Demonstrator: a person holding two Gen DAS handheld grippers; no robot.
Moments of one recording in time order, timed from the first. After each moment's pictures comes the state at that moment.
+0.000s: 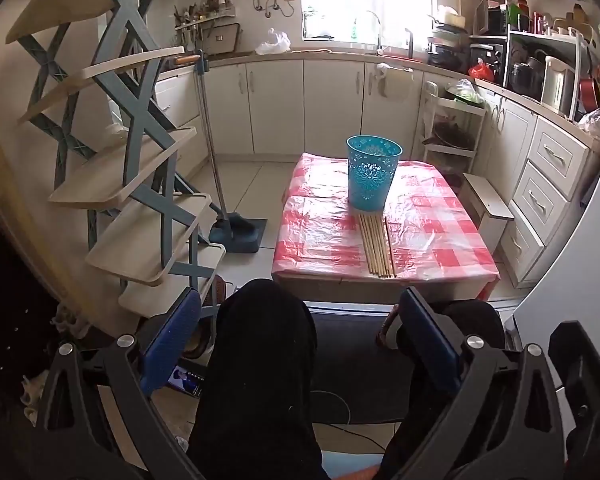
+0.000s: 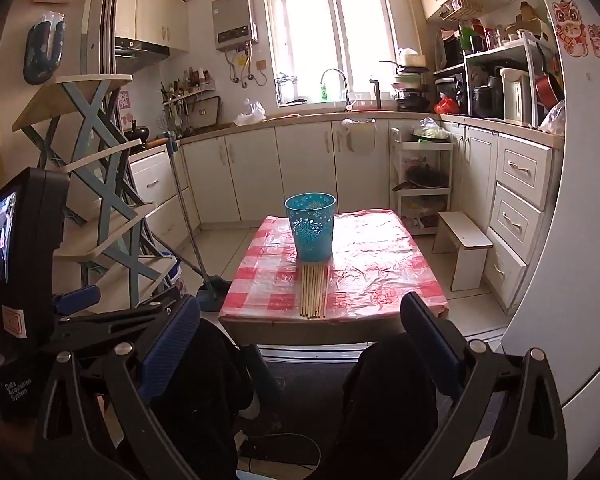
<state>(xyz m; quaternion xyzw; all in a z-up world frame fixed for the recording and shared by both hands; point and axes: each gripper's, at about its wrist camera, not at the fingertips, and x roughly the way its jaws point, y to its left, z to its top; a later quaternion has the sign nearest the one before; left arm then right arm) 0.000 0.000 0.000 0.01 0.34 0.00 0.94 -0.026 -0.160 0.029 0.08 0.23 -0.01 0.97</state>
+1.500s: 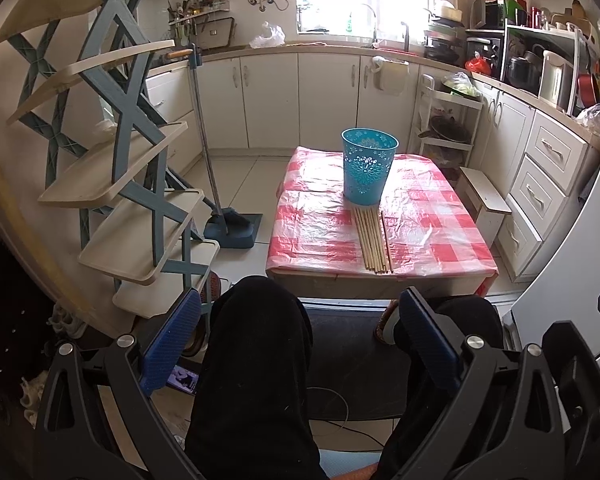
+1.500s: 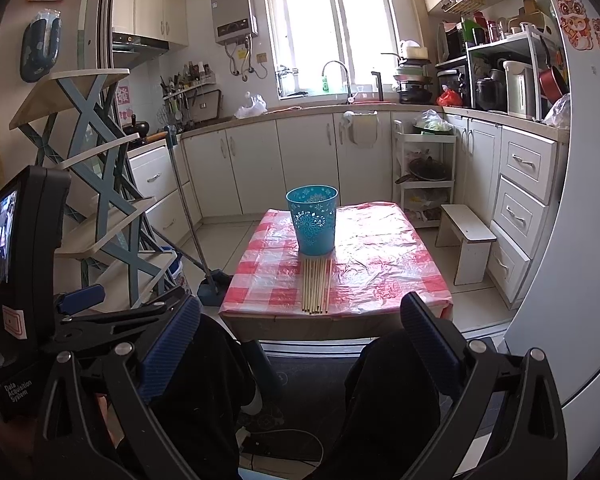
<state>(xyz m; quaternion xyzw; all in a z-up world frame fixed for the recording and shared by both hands) 0.011 -0.011 -0.008 0.03 0.37 -0.01 0.93 -0.013 -0.158 0.037 0.08 0.25 -0.01 0.96</state>
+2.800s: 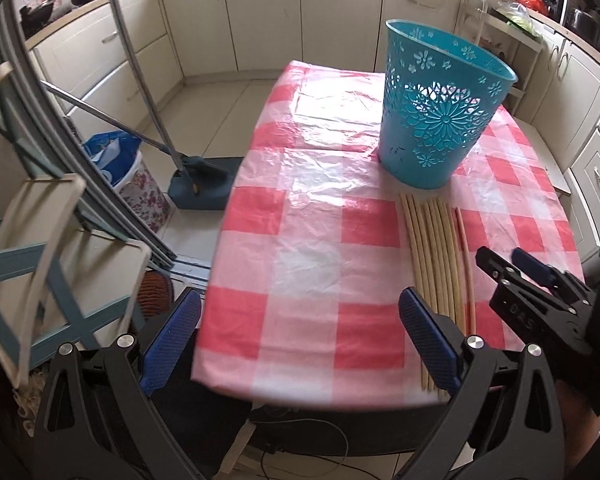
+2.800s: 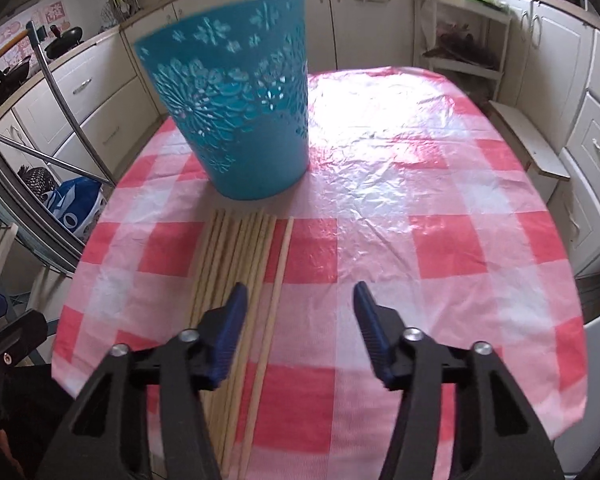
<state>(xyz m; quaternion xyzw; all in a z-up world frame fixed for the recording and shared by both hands) 0.334 -0.055 -0.175 0.00 0.49 0.00 0.87 0.362 -0.229 -0.191 0.08 0.47 0.01 0.88</state>
